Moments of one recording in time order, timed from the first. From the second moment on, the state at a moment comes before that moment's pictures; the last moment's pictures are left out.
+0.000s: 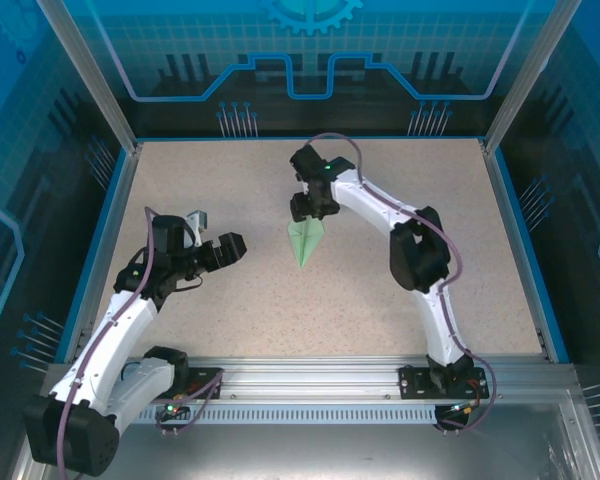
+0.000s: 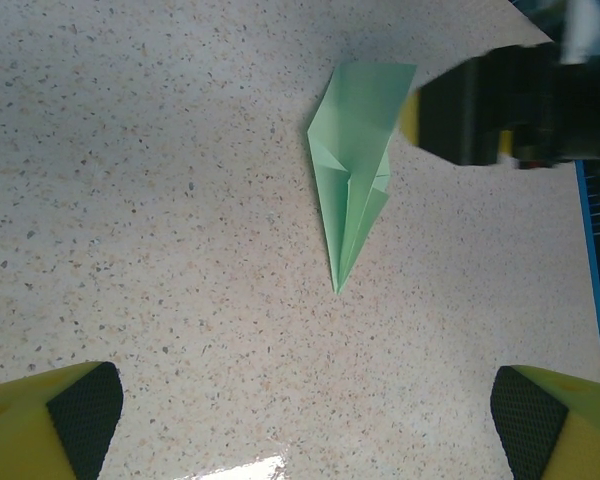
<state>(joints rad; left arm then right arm) -0.14 0.89 0.71 -0.55 0.36 -0.58 0.61 2.18 1.96 -0.98 0.04 0.33</state>
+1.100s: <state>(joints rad) -0.09 1.13 0.31 0.35 -0.23 -0.12 0.08 1.44 0.39 0.54 0.04 -0.04</state>
